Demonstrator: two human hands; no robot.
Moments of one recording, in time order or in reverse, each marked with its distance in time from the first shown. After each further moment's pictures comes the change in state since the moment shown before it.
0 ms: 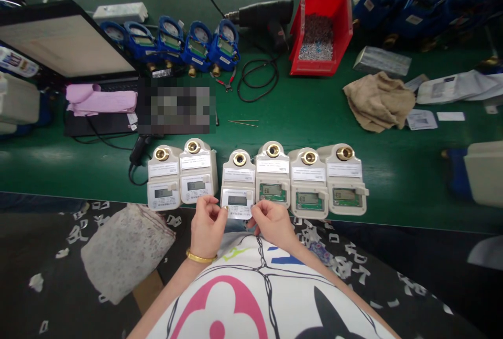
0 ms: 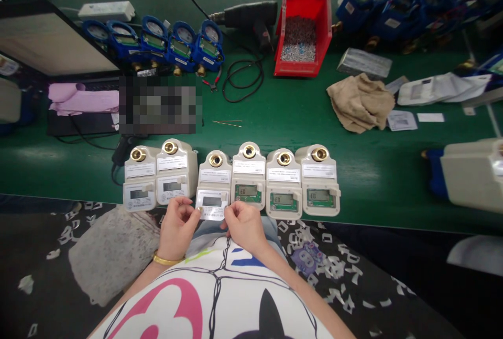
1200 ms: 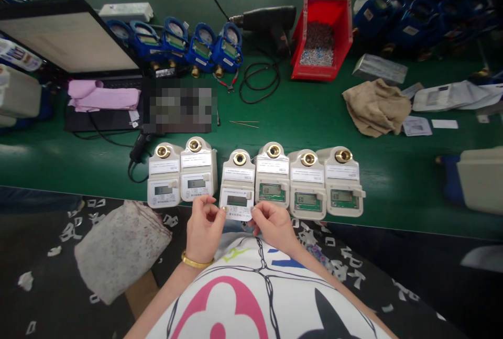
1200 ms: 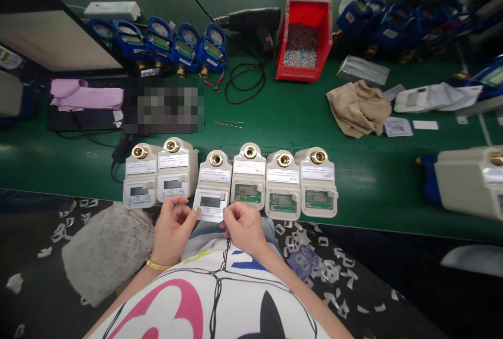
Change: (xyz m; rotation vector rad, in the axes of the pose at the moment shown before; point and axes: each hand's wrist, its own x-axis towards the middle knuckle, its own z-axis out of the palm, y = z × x) left_hand -0.008 0.005 -0.006 -0.028 0.025 0.042; right_hand -0.006 0.002 -0.003 0.126 -0.030 -0.059
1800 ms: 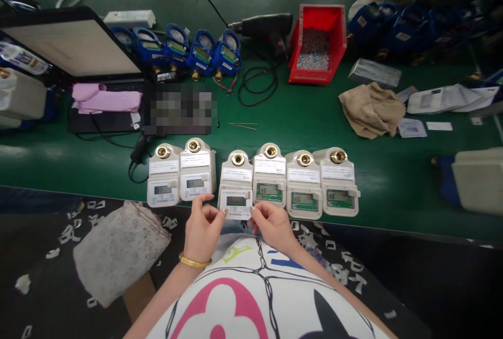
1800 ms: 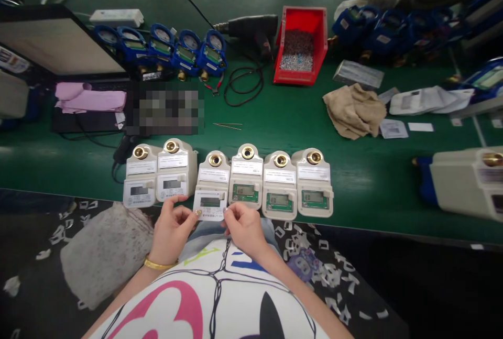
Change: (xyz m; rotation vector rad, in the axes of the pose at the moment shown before) left_hand -0.002 0.004 -0.001 -0.008 -0.057 -0.065; right_hand -0.001 0.006 -0.006 -0.029 -0.010 -0.074
